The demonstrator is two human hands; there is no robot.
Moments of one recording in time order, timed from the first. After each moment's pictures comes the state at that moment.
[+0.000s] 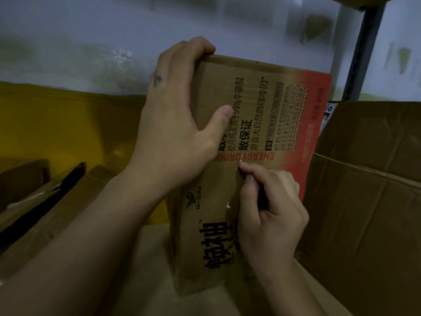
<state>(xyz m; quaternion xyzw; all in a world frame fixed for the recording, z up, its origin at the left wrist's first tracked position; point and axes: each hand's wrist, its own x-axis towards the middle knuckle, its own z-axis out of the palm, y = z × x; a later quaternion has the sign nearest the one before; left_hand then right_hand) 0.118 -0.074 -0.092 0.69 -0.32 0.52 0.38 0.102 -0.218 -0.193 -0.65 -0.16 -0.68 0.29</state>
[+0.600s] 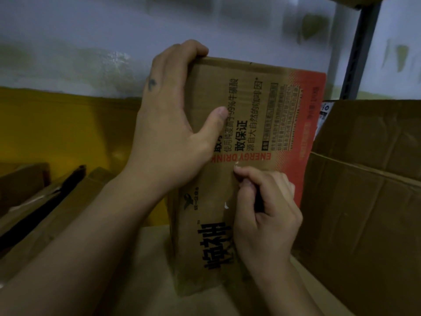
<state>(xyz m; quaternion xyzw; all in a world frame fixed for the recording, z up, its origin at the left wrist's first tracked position) 0.118 -0.075 -0.094 0.69 -0.32 0.53 0.38 0.102 -0.215 -0.194 -0.65 -0.16 -0.68 0.30</state>
